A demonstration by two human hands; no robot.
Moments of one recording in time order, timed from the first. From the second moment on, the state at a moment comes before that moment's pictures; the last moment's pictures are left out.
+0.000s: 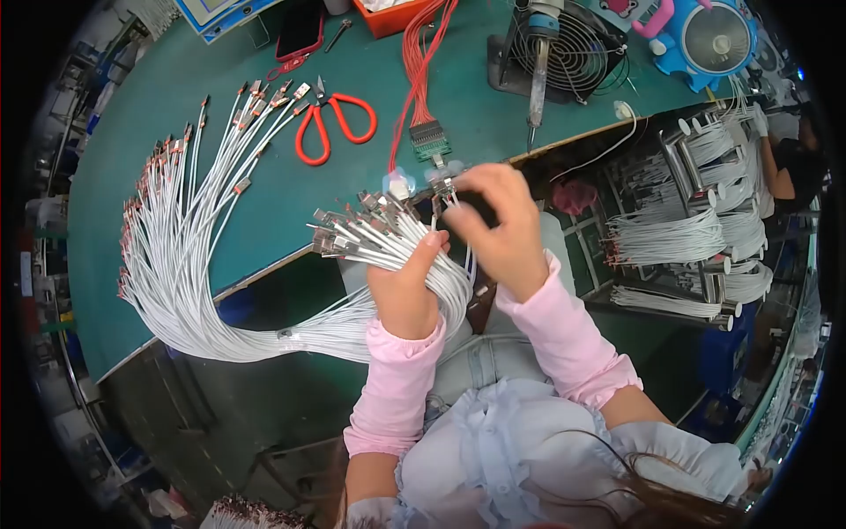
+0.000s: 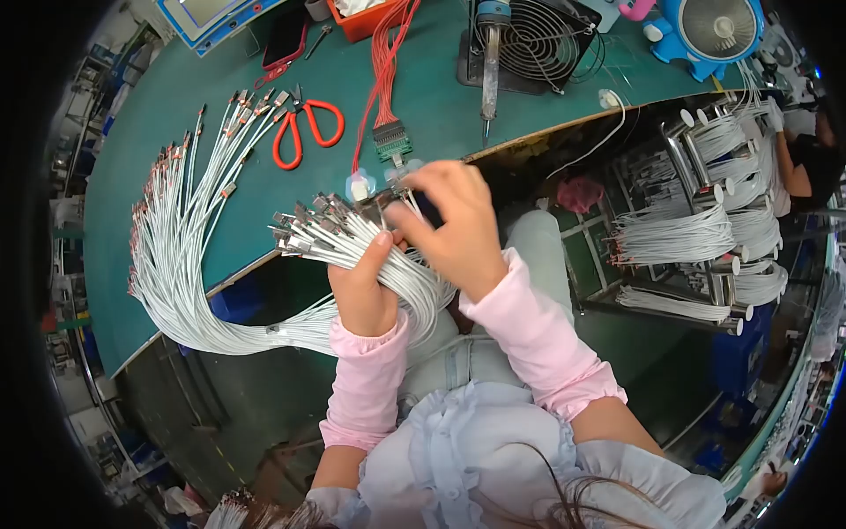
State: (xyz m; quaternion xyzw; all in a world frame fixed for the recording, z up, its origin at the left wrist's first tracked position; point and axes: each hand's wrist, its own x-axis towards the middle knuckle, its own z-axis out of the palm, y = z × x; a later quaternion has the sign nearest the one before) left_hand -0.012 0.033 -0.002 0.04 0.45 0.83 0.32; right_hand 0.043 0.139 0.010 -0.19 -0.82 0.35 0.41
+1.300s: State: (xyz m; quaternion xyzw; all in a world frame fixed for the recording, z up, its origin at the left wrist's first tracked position) left_hand -0.032 0.010 0.006 -0.10 0.43 0.86 0.26; right_hand 0.092 0.182 -0.107 -0.40 -0.62 0.43 0.52
